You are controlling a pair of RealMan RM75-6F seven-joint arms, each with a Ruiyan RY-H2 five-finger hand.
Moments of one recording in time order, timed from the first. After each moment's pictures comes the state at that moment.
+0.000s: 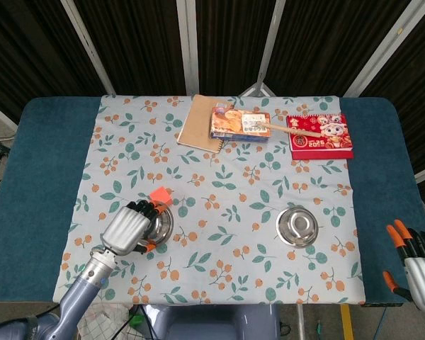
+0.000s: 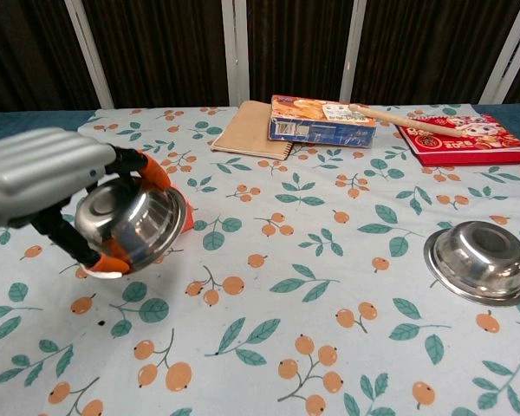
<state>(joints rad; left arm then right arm) -0.53 -1.47 -0.05 -1.80 1.35 1.20 0.71 -0.01 -0.96 0.01 -1.73 -1.56 1.41 -0.11</state>
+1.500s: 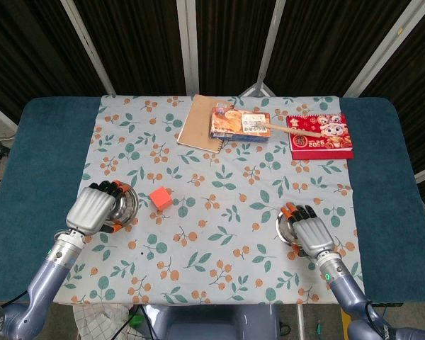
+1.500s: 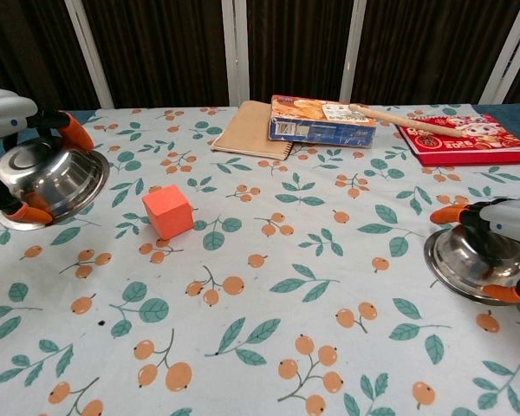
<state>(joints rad) -0.55 -1.28 -0.07 -1.80 1.22 1.17 0.69 0.48 -1.34 0.08 -1.70 -1.06 0.95 -0.56</state>
